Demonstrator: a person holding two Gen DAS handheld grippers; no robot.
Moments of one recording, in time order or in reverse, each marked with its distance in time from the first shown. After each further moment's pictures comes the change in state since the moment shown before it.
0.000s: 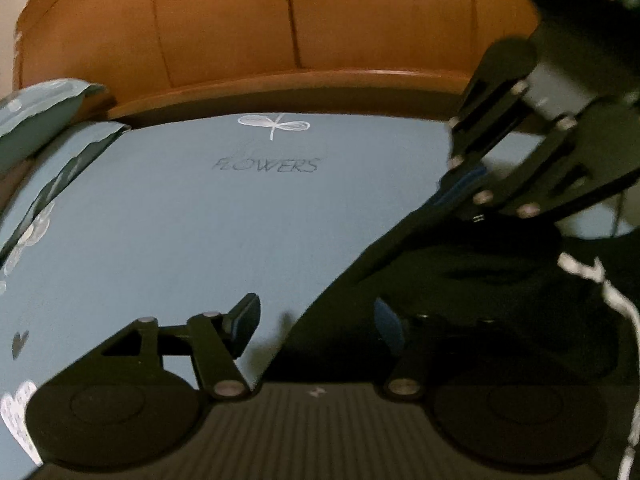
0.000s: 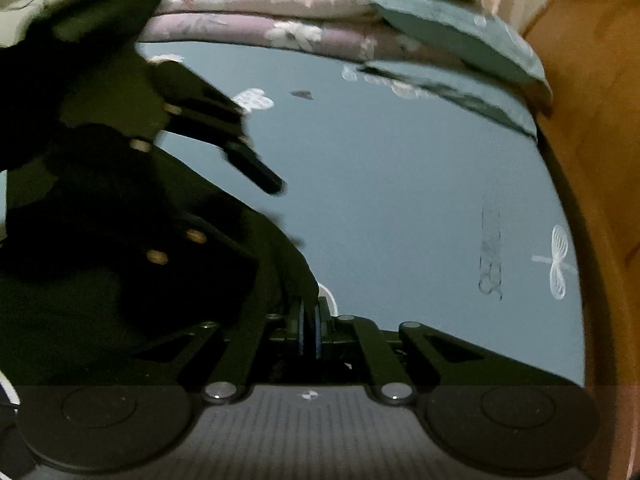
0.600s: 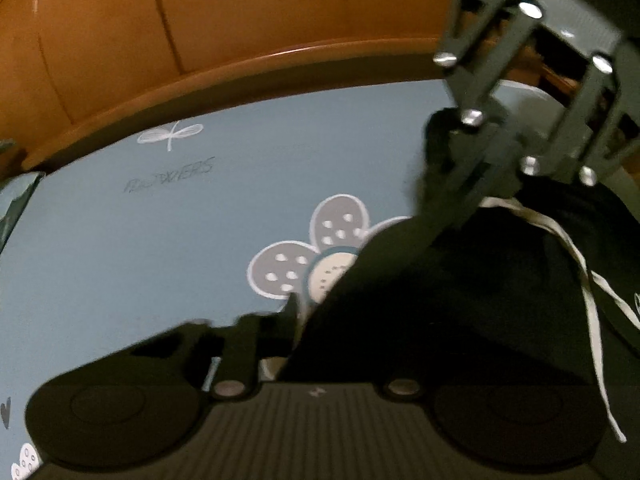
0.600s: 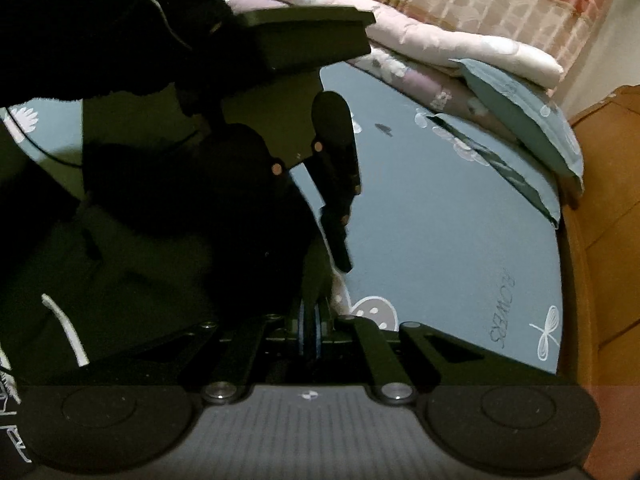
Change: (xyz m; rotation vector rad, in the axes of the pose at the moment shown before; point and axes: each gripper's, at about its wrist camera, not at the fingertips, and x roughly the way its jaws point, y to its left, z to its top) left arm -0.028 -0.041 -0.009 0.274 0.036 -0.169; right arm -0.058 0.087 -0.003 -0.284 0.007 -0.002
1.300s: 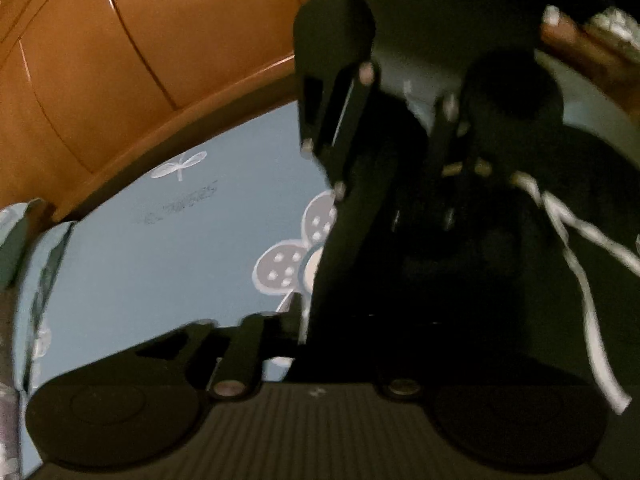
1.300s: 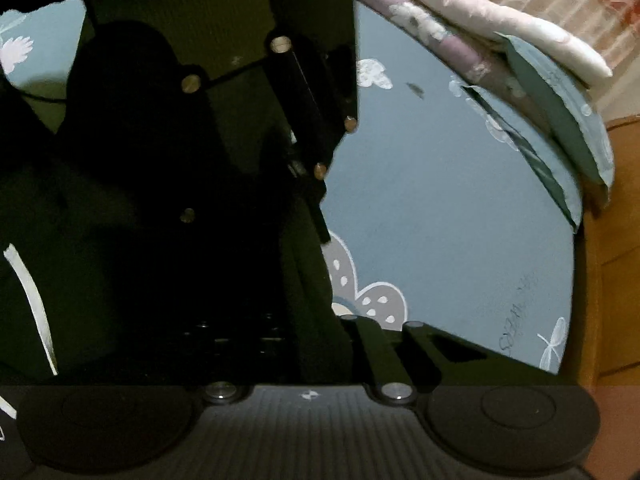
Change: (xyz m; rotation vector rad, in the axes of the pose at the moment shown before) left arm -0.026 -0.043 -0.007 0.151 0.041 0.154; right arm 0.058 -0.006 0.019 -0.123 0.166 0.012
